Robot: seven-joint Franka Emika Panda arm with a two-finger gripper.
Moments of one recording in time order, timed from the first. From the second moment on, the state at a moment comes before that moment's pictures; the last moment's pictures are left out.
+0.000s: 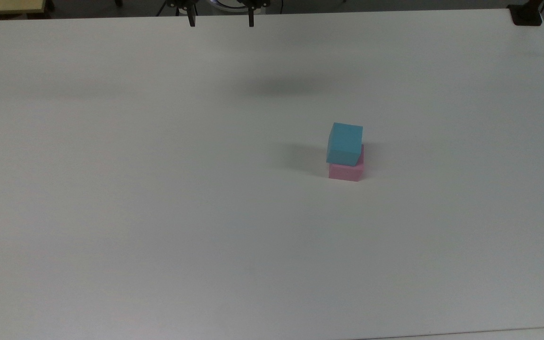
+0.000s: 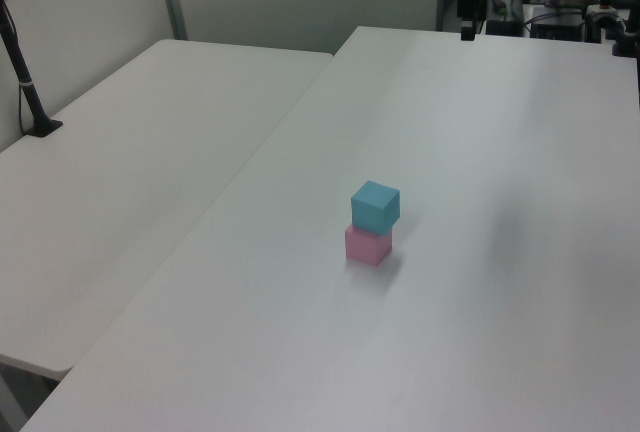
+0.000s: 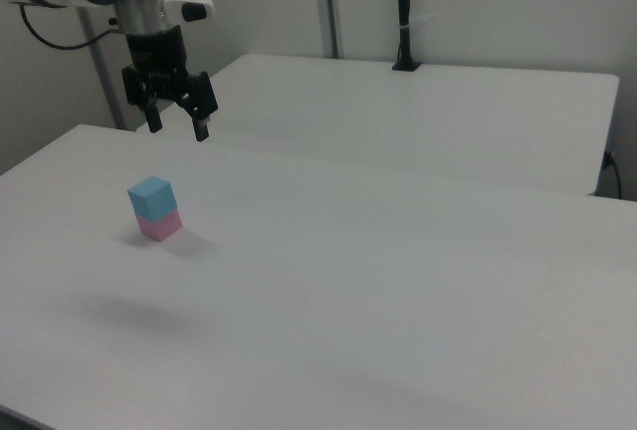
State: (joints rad) arm -0.05 0.04 0.12 -1.55 -0.01 1.57 0.03
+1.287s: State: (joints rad) arm 0.28 0.42 0.13 -1.55 -0.07 1.99 0.60
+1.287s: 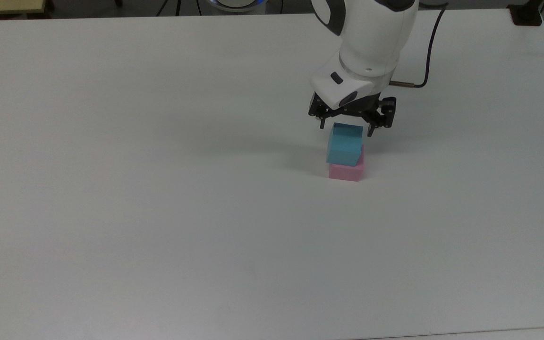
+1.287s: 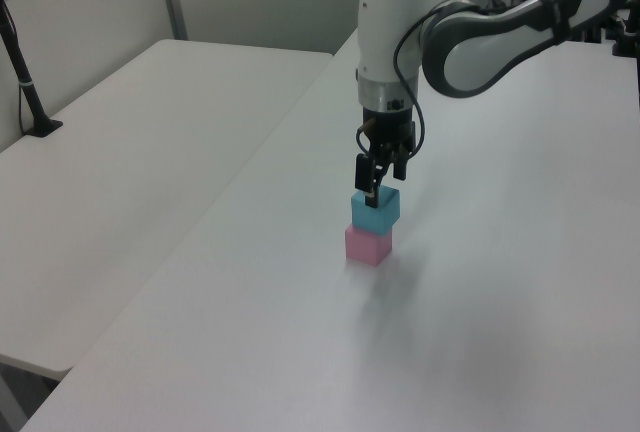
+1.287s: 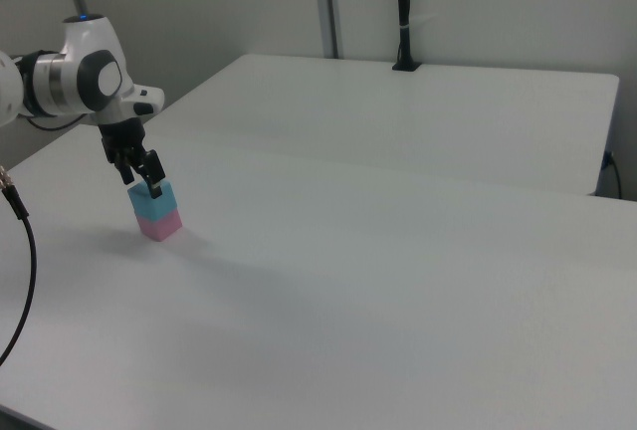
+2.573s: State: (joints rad) arm 0.13 0.45 0.10 -1.54 -0.15 1.99 0.30
